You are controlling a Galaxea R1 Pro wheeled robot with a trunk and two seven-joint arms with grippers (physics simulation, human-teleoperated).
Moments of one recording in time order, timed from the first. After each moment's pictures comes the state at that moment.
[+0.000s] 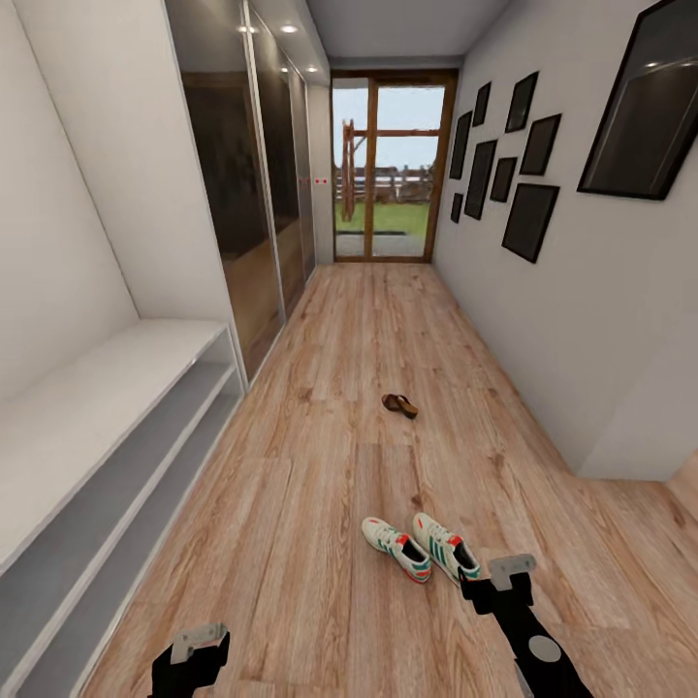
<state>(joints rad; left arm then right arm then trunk) -0.35 0.05 0.05 -0.32 0.10 -0.29 0.01 -0.24 -0.07 0.00 -0.90 0.14 -0.03 -0.01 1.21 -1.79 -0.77</state>
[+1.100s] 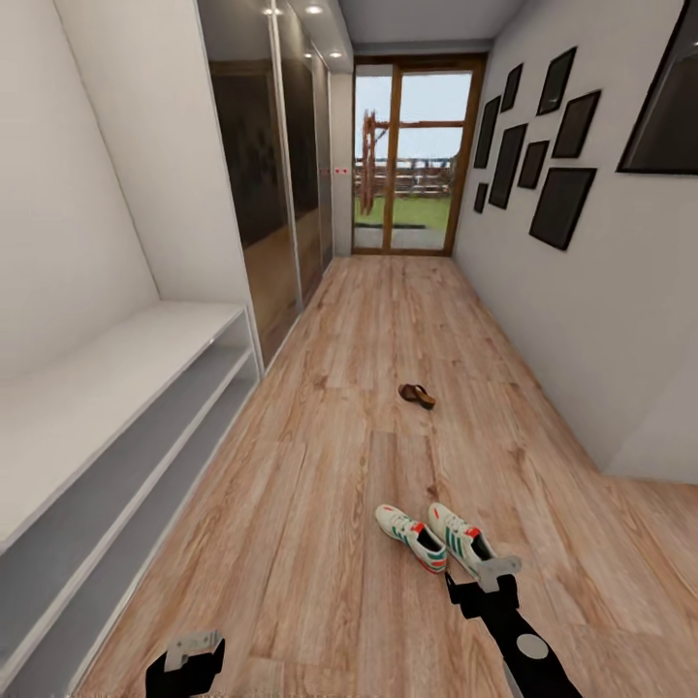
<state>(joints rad) -0.34 0.07 0.05 -0.32 0.10 -0.30 0.00 -0.26 -0.04 0.00 -0.87 0.15 0.00 0.03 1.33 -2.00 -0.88</state>
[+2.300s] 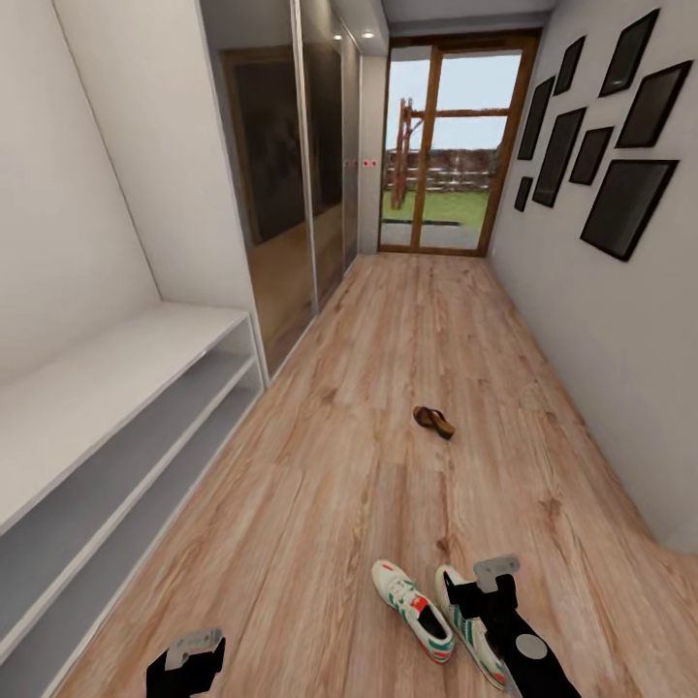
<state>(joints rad) -0.34 0.07 0.05 -0.32 0.10 -0.30 0.00 -0.26 -0.04 0.01 -0.88 0.15 0.00 0.04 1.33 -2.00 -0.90</state>
